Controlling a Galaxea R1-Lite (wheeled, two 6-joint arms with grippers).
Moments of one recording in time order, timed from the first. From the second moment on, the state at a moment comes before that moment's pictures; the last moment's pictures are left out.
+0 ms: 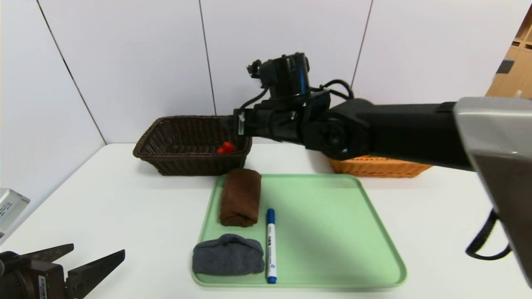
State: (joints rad) left arm -0.42 0.88 -0.48 0.09 0.14 -0.28; right arm 0.76 2.18 -1.96 0.09 -0.12 0.27
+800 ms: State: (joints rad) left arm -0.42 0.86 -0.47 0.09 0.14 -0.29; right arm 0.82 2.24 -1.96 0.46 -0.09 0.62
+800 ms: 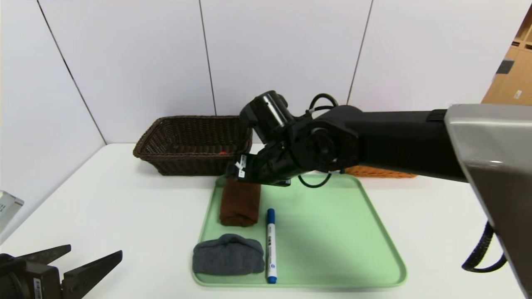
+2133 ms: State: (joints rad) left arm -0.42 0.81 -0.44 0.09 0.14 -0.29; right arm 0.86 2.25 -1.95 0.47 -0.09 0.68
